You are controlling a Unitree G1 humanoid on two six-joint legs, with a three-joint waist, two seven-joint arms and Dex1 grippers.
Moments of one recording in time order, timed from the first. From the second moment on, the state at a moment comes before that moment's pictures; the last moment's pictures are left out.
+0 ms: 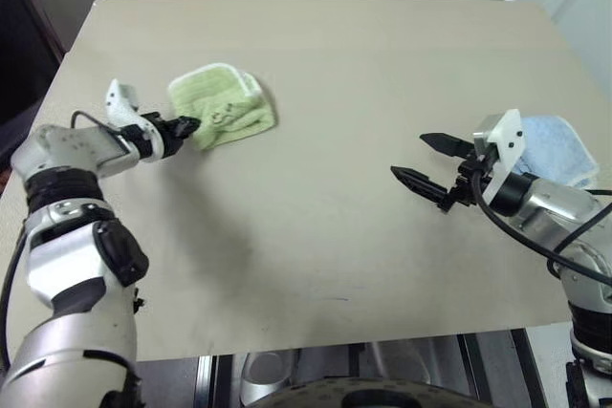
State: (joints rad) left arm -0.97 0.70 0.57 0.94 -0.52 1.07 -0.38; right arm -0.23 -0.69 -0.12 -0.48 0.65 0.70 0.64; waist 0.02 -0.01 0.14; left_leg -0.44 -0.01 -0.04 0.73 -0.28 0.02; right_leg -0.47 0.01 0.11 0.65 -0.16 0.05
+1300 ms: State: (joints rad) left arm -0.57 0.48 1.00 0.32 -0.89 0.93 0.16; right arm -0.33 -0.66 0.02 -0.32 0.54 0.59 0.81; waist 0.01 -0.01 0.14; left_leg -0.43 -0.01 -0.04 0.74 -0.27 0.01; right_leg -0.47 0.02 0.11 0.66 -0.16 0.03
